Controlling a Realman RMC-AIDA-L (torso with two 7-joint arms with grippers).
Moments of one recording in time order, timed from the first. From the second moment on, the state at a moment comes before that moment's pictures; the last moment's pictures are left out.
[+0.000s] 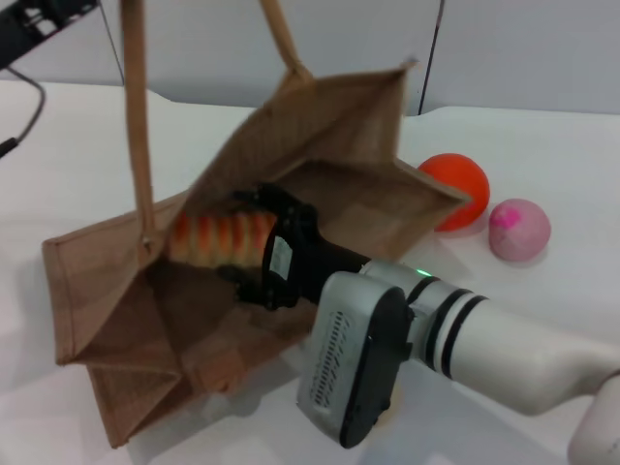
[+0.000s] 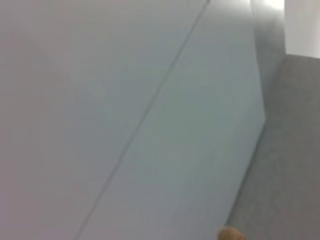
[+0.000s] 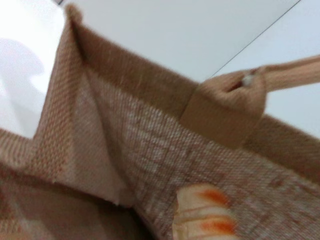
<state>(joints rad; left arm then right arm) -0.74 -1.92 2.86 -0.40 -0.95 1.95 -1.60 0.61 2.02 -2.60 -0.99 -2.25 0.29 2.11</state>
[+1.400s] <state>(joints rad) -0.61 -2.03 2.85 -0.08 -1.44 1.24 -0.73 0.36 2.02 -2.50 -0.57 -2.24 1.34 2.81</state>
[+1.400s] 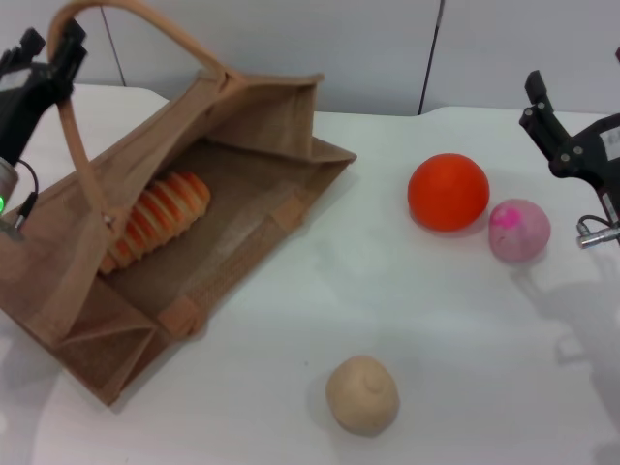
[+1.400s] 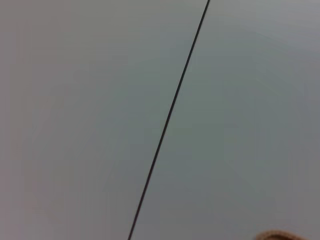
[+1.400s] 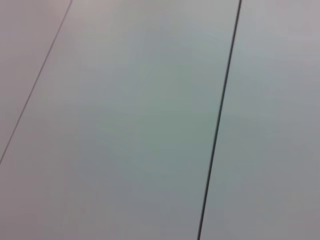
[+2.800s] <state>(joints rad) -0.58 -2.04 2.86 0.19 -1.42 1.28 0.00 0.37 2.02 -2.50 -0.55 -2.24 1.34 2.82</state>
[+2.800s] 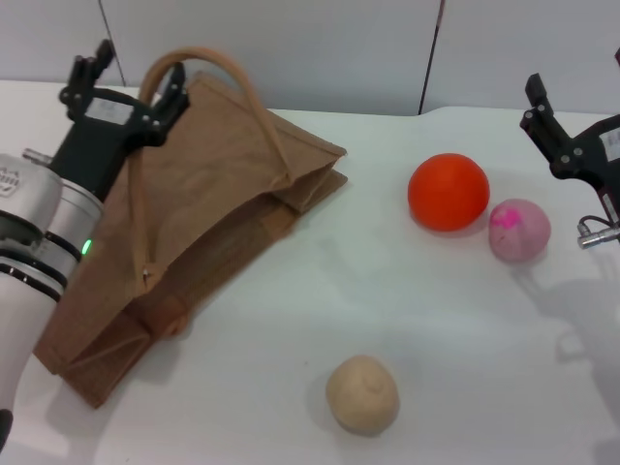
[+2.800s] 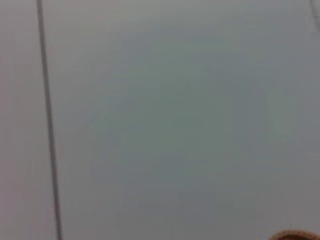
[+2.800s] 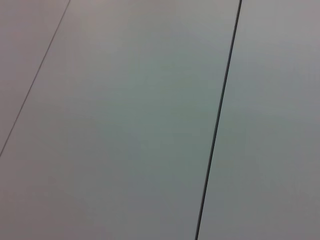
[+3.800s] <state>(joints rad) -0.59 -2.03 2.86 0.22 -0.98 1.33 -0.25 0.37 2.02 -2.49 -0.54 -2.24 1.33 2.82</state>
